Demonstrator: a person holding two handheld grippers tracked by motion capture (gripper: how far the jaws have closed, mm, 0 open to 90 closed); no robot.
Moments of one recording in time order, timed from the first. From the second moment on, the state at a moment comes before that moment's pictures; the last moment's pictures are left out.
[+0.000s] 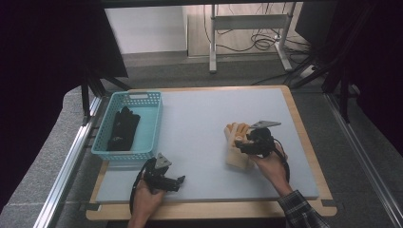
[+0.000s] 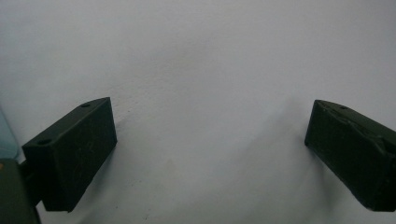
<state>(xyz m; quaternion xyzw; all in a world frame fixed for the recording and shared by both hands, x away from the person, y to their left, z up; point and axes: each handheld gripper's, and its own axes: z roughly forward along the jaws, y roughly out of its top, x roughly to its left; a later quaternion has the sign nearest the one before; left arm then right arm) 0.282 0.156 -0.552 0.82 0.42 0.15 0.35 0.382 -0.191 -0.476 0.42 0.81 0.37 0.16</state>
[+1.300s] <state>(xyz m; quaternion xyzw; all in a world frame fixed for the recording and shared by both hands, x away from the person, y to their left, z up) 0.281 0.156 -0.552 0.82 0.42 0.15 0.35 0.389 -0.244 -0.461 0.35 0.84 0.39 0.14</state>
